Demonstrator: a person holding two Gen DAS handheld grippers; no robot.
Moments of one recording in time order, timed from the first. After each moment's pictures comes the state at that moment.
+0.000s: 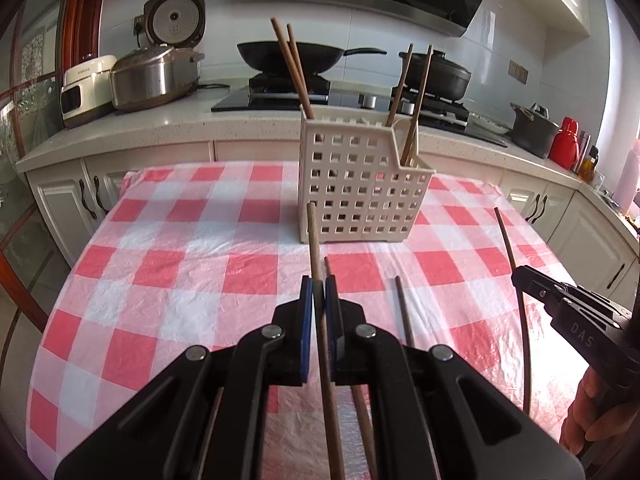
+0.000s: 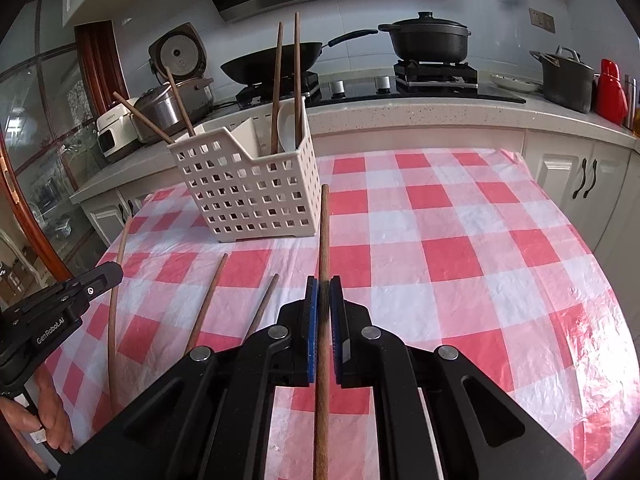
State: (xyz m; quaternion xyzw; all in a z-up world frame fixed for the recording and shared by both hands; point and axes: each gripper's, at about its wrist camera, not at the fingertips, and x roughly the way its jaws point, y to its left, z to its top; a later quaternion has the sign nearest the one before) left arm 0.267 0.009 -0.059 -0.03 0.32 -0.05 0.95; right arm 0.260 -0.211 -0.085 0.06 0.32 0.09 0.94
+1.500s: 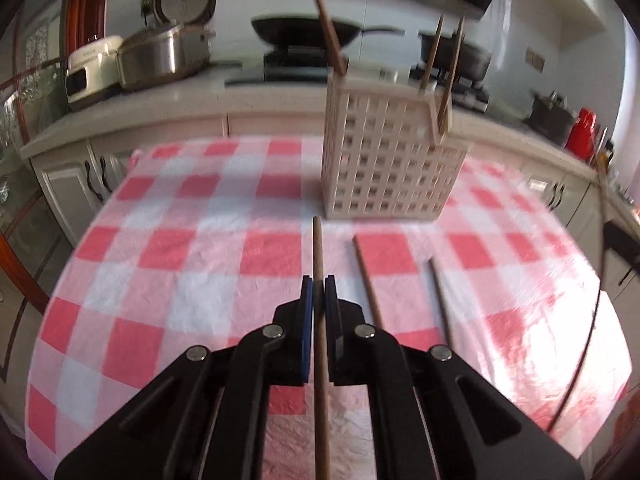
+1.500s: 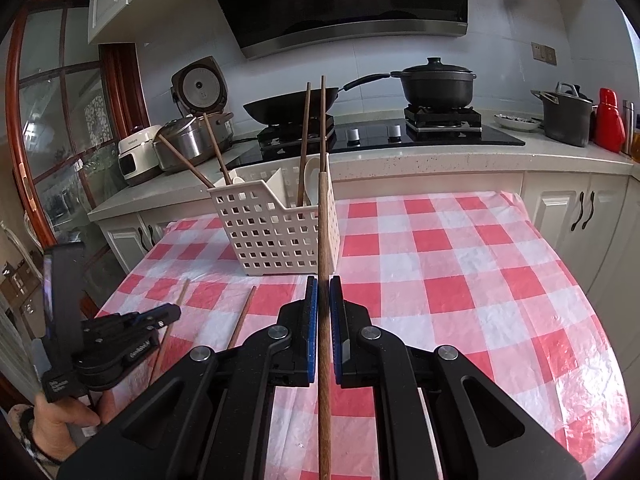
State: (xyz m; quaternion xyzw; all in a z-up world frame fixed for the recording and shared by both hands) left arm 0.281 0.027 -0.081 -0.03 0.34 -0.03 0.94; right arm 0.227 -0.208 -0.047 0.06 0.26 0.11 0.96
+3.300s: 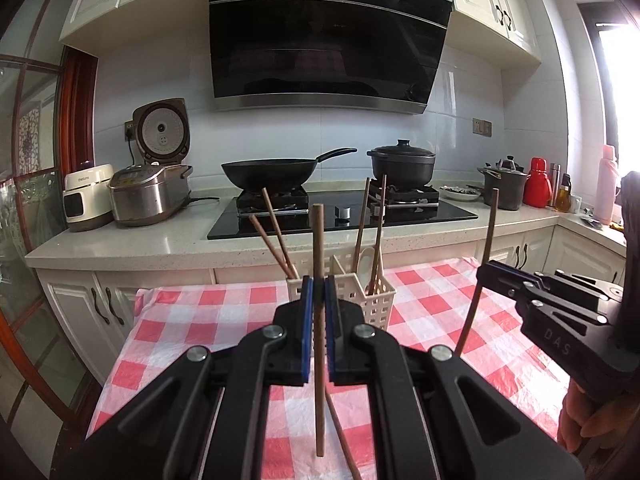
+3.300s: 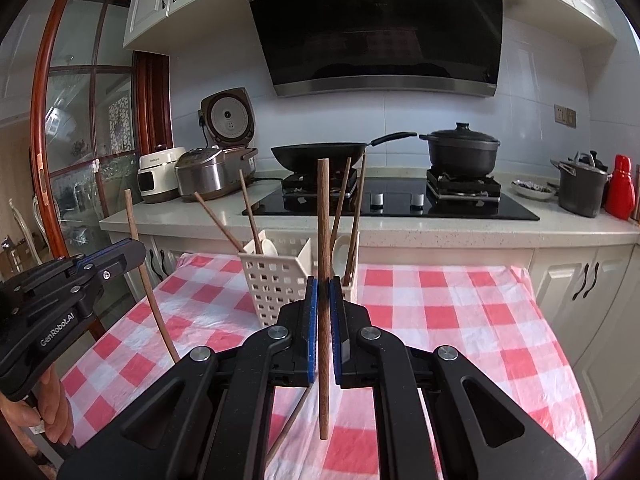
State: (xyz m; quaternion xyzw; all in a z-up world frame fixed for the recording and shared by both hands) left arm 0.235 -0.002 0.038 0.02 0.16 -0.07 0.98; right arm 0.244 -0.183 0.012 0.00 0.18 0.13 0.97
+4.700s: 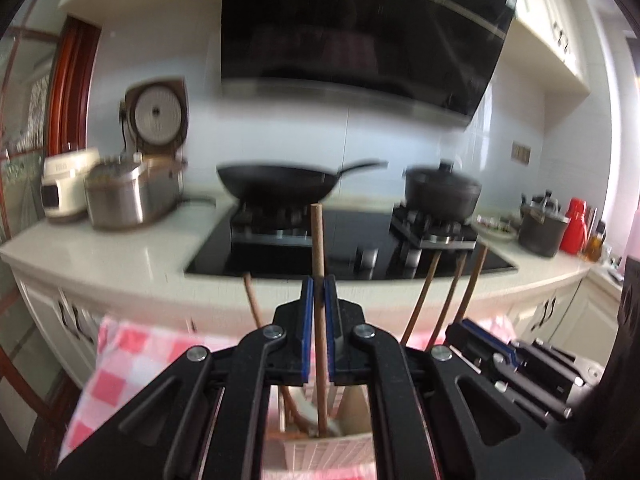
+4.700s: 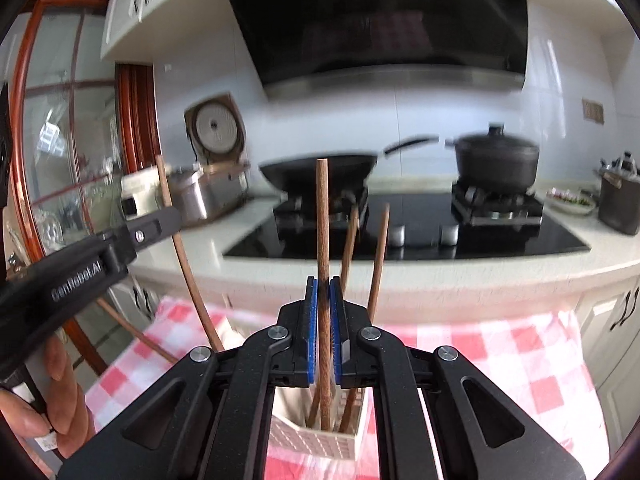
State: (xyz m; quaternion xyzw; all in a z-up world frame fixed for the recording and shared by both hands) left arm 0.439 -0.002 0.069 -0.04 0.19 -0.05 0.98; right arm 0.418 -0.162 0.018 0.03 0.21 0.15 0.97
